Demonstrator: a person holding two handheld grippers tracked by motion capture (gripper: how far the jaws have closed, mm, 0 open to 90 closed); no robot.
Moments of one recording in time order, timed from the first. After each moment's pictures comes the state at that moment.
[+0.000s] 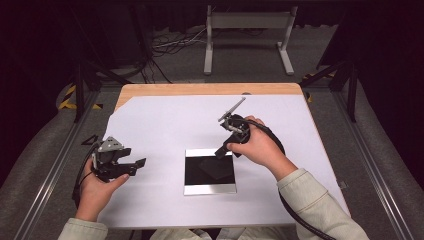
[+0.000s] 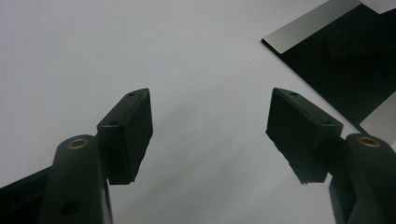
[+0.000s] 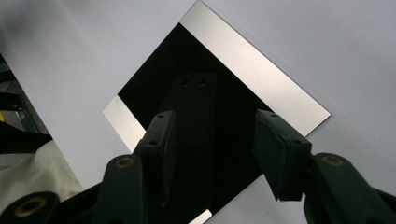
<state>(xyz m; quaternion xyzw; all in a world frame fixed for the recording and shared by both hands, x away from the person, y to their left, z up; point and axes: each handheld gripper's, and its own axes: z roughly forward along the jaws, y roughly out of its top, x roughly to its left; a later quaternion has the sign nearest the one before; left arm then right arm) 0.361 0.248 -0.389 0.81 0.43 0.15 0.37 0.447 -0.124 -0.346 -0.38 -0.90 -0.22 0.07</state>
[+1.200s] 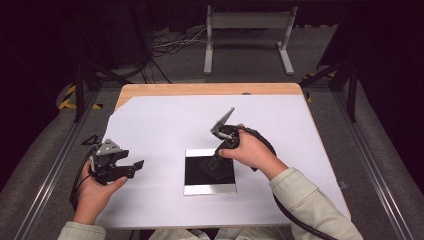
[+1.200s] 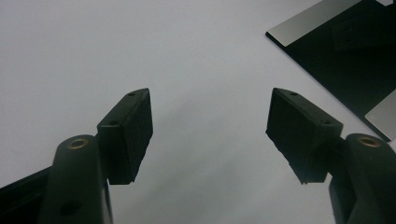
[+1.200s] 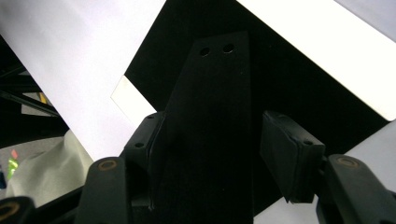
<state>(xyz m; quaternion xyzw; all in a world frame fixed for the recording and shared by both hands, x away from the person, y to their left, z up) 0.354 0.252 -0.390 0.81 0.43 0.16 0.36 0.450 -0.104 -0.382 -0.41 -0.88 -0.15 0.16</state>
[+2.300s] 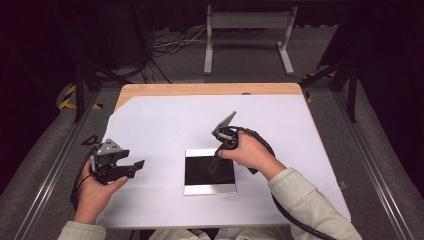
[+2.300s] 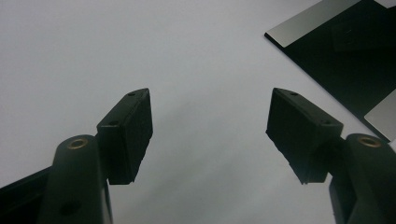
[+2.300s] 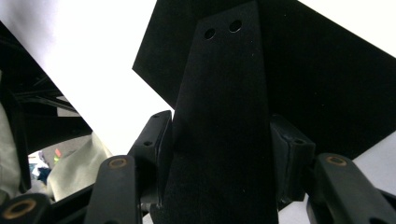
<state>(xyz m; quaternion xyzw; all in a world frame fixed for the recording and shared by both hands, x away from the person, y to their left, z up) 0.355 0.250 -0.390 0.81 0.43 0.16 0.36 0.451 -0.106 -0.395 -0.45 -0.86 -0.14 0.22</state>
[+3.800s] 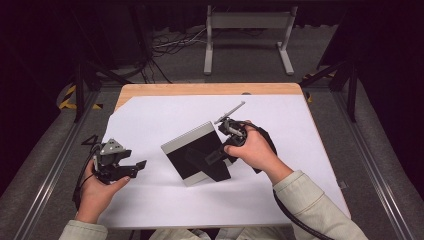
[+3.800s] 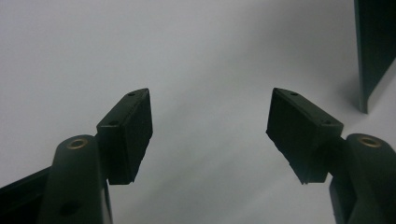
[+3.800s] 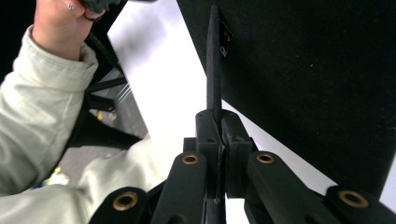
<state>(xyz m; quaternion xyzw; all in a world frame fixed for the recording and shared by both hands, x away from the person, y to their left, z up) 0.357 0.245 -0.392 0.82 0.42 0.16 0.36 0.427 -0.115 -0.339 -0.34 -0.87 -0.31 0.19</state>
